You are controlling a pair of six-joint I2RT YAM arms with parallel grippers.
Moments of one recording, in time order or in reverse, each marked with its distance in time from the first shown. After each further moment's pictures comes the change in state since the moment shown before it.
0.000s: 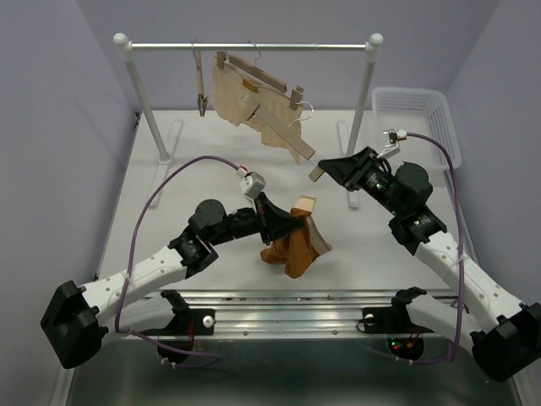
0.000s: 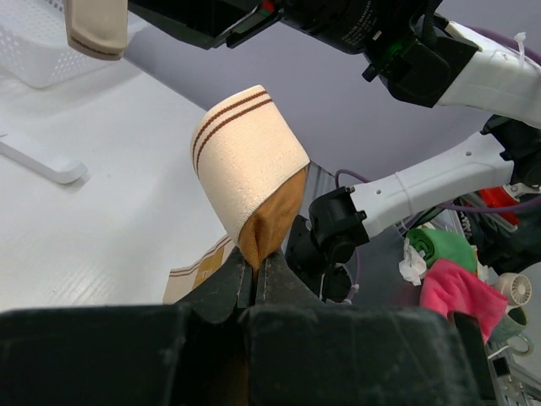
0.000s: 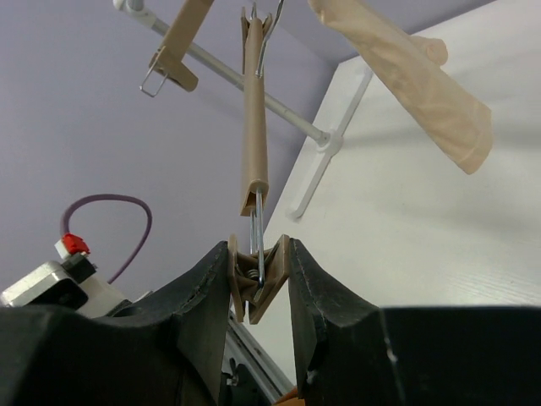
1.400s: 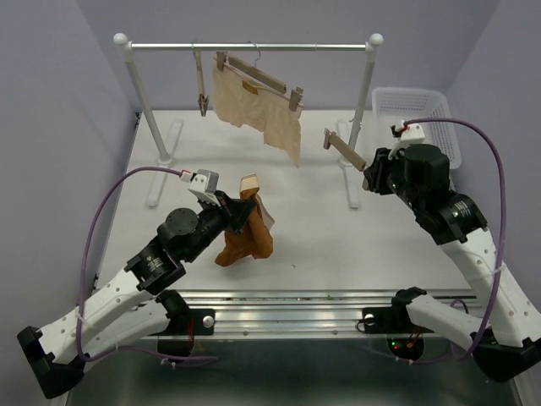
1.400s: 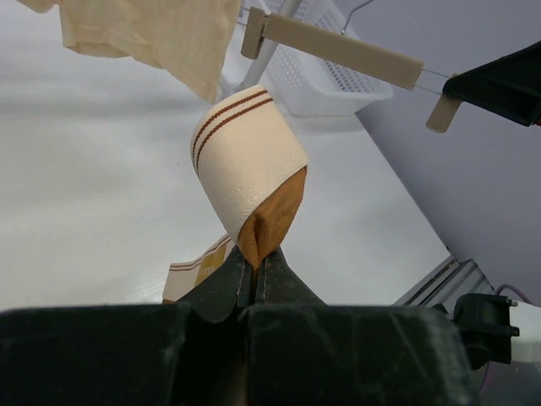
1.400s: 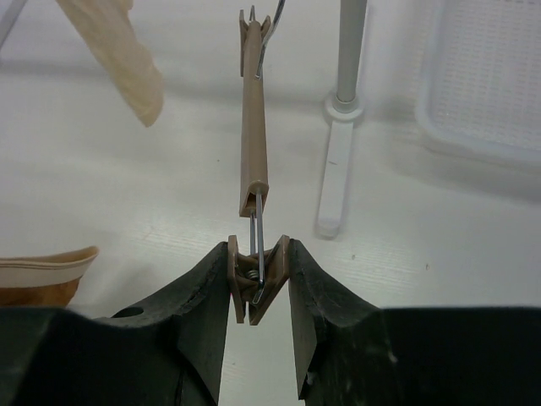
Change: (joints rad) left arm -0.001 -0.353 0.087 -0.599 -0.641 0.051; right arm 0.000 -0.041 0.422 -0.936 0.452 -0.726
